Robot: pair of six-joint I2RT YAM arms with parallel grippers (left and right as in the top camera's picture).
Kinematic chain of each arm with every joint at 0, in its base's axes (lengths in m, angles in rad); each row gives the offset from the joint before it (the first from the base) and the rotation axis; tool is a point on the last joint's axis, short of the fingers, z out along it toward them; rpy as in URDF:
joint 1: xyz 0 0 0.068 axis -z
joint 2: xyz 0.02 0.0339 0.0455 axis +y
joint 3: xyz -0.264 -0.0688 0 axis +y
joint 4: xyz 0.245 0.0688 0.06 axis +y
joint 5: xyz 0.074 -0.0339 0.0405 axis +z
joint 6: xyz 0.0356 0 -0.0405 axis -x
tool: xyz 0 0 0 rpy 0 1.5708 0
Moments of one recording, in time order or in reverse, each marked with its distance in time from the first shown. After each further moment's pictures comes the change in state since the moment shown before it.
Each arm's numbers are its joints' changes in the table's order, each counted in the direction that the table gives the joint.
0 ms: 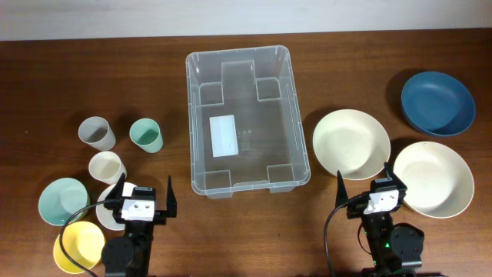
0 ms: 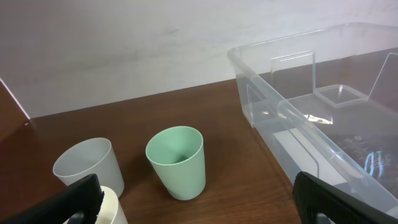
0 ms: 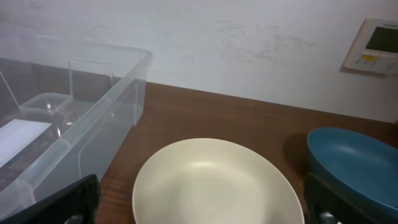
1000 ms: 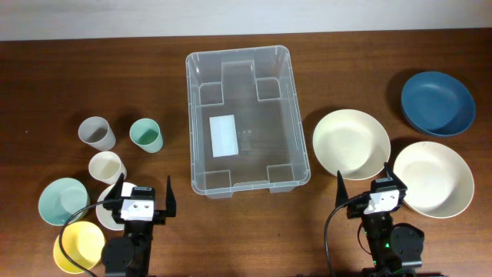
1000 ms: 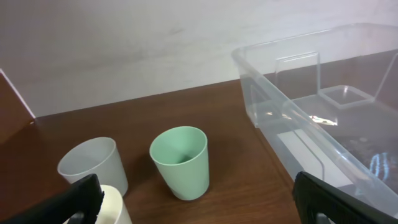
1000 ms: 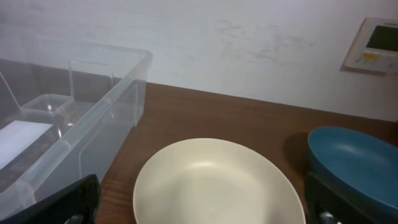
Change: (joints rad) left arm 0.000 0.000 0.000 -0.005 0.016 0.000; right arm 0.000 0.000 0.000 0.000 0.000 -0.021
